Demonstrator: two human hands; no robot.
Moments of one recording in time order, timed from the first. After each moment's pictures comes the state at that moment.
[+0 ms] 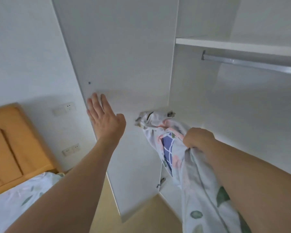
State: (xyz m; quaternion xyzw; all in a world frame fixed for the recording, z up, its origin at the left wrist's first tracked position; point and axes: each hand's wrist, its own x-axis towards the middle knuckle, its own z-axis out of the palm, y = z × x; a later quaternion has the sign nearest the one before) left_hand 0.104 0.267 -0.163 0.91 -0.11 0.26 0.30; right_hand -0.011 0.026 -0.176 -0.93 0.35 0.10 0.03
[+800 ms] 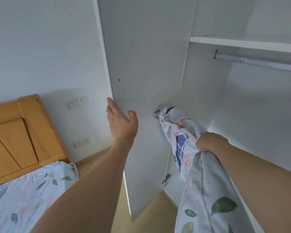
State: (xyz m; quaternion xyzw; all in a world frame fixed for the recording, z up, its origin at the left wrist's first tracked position) left_hand 0.062 0.283 -0.185 0.82 -0.09 0.24 0.50; right_hand -0.053 0.043 -0.188 -0.92 0.37 0.11 0.05
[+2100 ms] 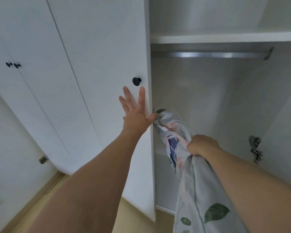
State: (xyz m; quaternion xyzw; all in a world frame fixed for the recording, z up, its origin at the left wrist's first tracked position) left_hand -0.055 0.025 -0.190 0.76 -0.52 0.10 0.37; right_hand -0.269 -0.041 -0.208 -0.79 0.60 0.07 0.12
